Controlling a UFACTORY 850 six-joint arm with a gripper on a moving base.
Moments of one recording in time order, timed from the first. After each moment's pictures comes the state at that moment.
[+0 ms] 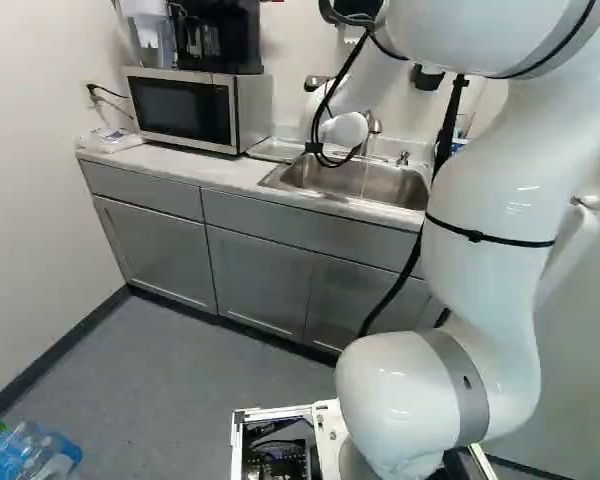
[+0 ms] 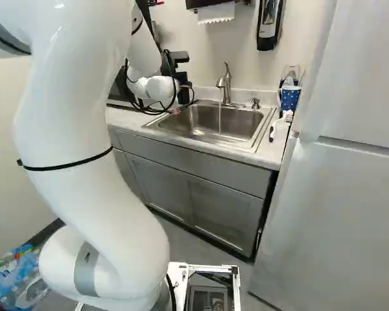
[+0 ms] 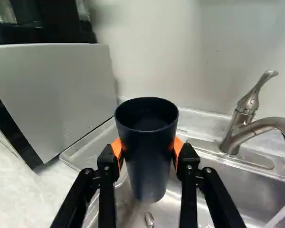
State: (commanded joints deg) arm 0.6 -12.7 -59.6 0.0 34.1 0.0
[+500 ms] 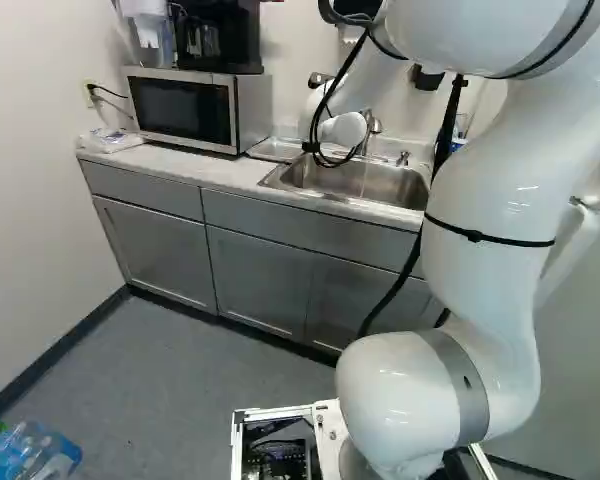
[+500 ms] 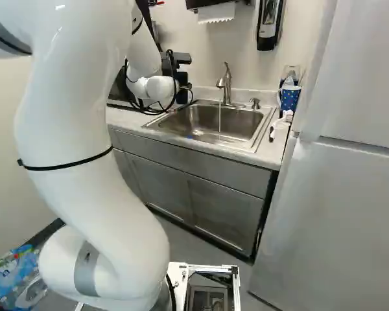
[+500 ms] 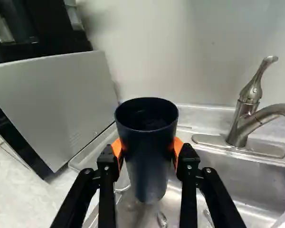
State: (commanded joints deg) arm 0.6 -12.7 -59.6 0.0 34.1 9.7
